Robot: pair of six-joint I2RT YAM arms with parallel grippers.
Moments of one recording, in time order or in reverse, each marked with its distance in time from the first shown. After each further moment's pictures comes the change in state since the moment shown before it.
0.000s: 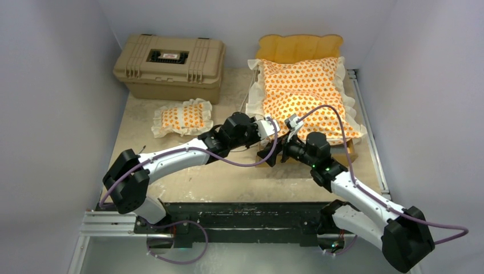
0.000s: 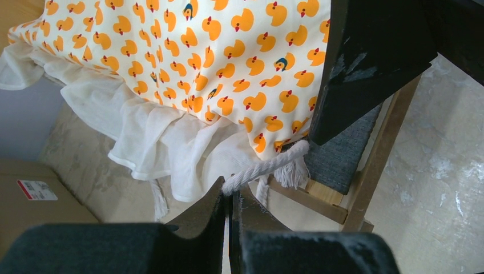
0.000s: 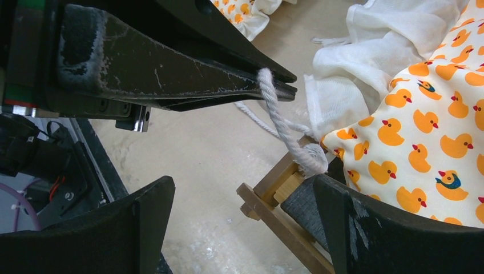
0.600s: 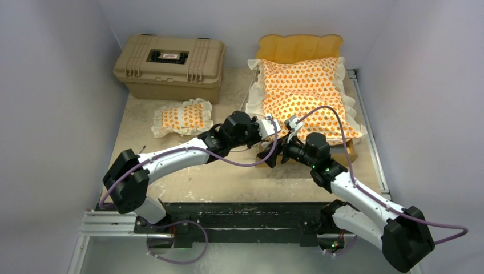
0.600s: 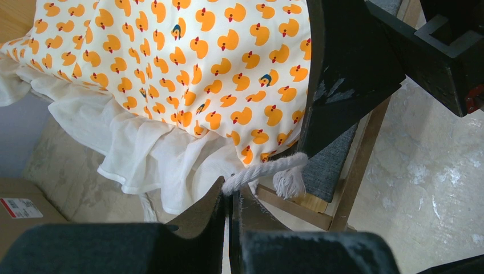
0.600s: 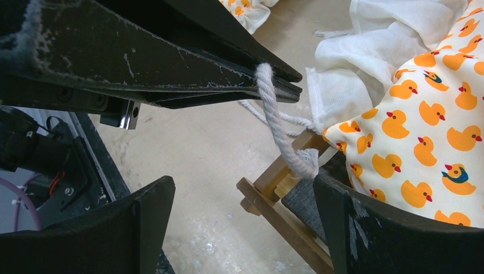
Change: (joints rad) left arm 0.000 0.000 0.016 -0.001 0.069 -0.021; right arm 0.000 -0.008 -0.014 -0.002 -0.007 -0.001
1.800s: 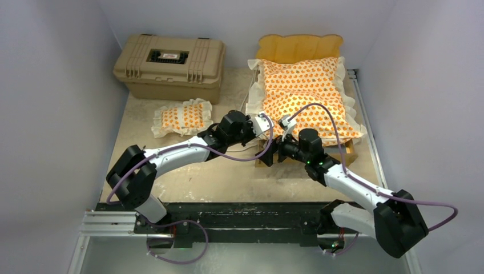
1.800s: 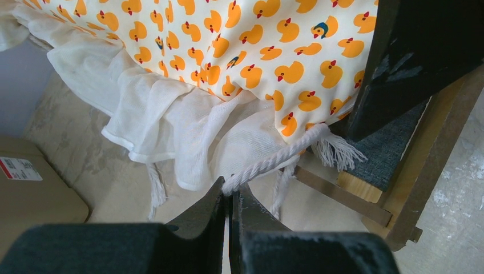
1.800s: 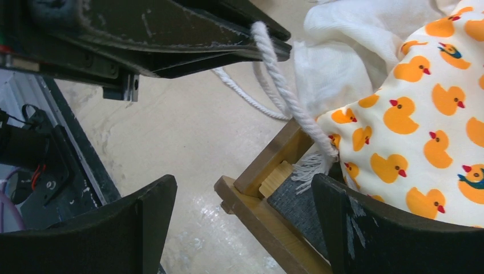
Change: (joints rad) left arm 0.077 0.045 -0.060 0.062 -0.031 0.001; right arm 0.000 0.149 0.036 0.000 -0.020 -0.018
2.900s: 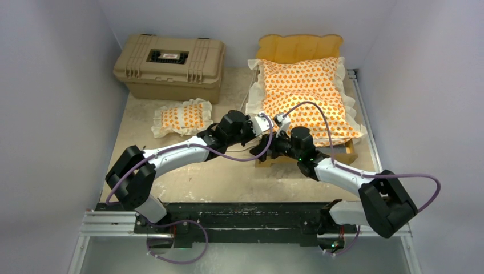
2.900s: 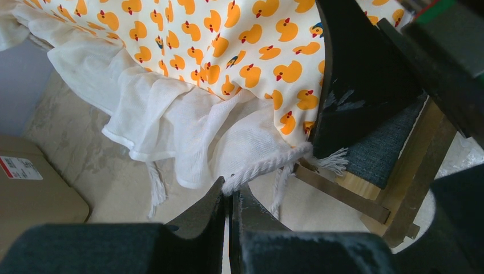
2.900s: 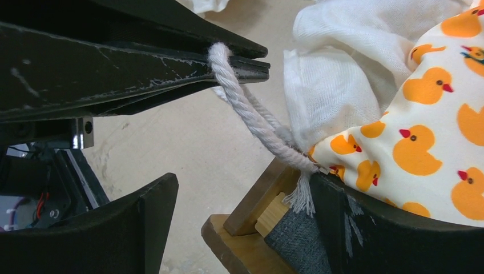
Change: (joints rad) left arm 0.000 -0.008 0.000 -0.007 -0.001 0.000; right arm 0.028 0.167 0.022 0.154 0.072 0.106
